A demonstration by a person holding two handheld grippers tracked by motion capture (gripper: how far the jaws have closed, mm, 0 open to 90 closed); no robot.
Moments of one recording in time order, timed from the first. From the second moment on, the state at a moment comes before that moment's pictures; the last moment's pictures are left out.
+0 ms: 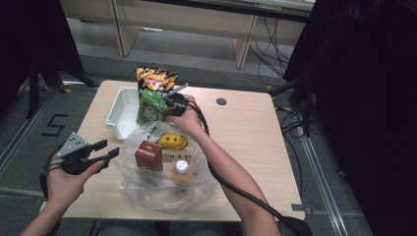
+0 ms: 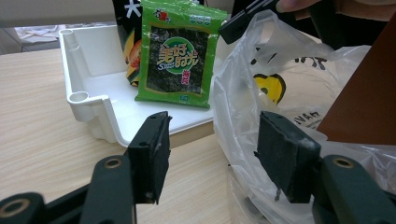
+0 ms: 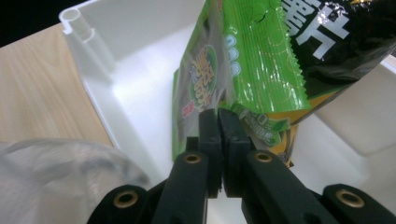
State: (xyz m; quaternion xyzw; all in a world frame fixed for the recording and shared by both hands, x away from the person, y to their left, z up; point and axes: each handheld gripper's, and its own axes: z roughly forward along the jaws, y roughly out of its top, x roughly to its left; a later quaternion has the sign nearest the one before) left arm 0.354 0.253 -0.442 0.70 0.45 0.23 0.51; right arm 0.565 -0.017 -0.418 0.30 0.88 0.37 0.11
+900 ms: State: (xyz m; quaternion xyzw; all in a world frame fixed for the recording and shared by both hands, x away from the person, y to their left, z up) left arm 0.355 0.253 -0.443 0.70 0.45 0.23 0.51; right arm 0.563 -0.005 -0.431 0.29 0.89 0.34 0.08
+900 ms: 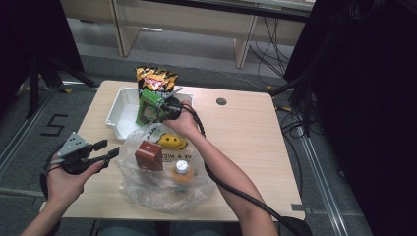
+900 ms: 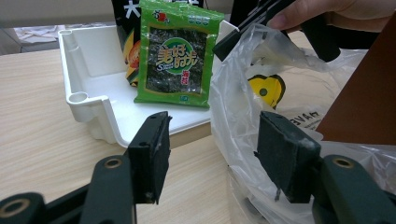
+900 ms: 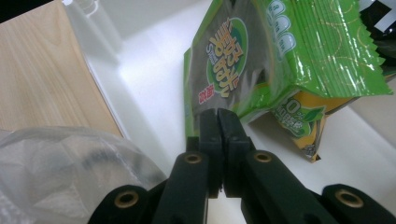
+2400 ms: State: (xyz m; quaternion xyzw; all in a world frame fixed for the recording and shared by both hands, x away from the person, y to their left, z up) left arm 0.355 0.255 -0.442 0.69 0.45 0.23 0.51; right arm 0.577 -0.007 -0.429 0.42 0.83 0.36 0.08
